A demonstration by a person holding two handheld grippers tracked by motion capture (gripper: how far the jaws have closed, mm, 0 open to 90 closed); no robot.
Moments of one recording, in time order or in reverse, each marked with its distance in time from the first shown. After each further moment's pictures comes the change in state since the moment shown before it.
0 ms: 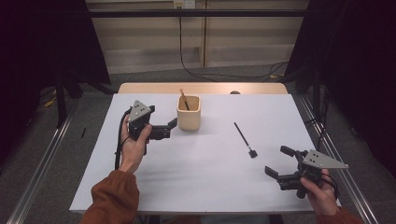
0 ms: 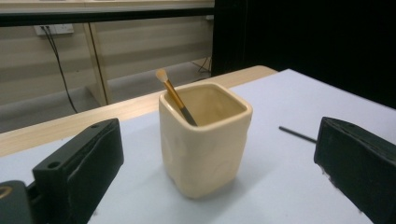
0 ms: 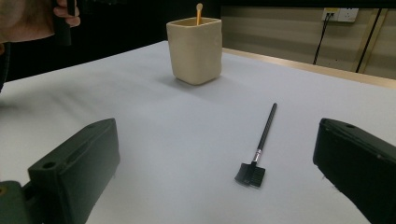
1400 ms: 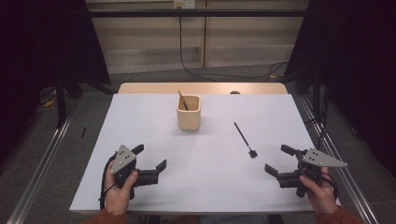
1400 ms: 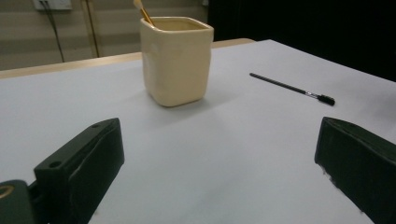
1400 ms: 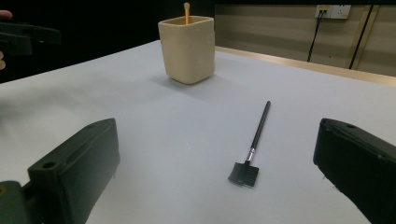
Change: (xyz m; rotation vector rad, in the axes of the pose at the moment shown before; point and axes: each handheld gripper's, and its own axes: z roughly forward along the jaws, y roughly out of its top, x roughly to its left) left arm -0.037 -0.076 -0.084 0.011 0.006 -0.050; right arm -0.003 0.000 0.003 0.003 -0.023 0.015
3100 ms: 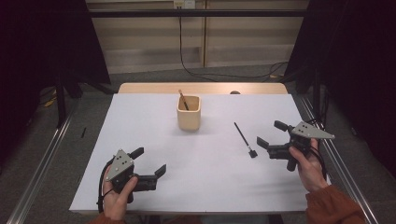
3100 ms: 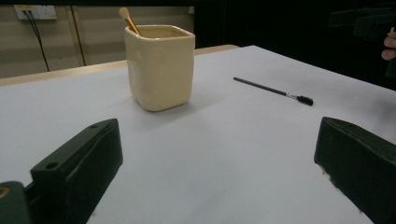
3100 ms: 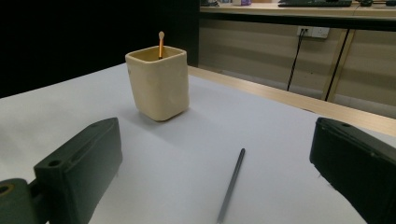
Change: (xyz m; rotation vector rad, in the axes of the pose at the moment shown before) left arm -0.006 -0.001 -0.007 -0.014 -0.068 0.026; right arm -0.026 0.046 0.050 -0.028 -0.050 -0.026
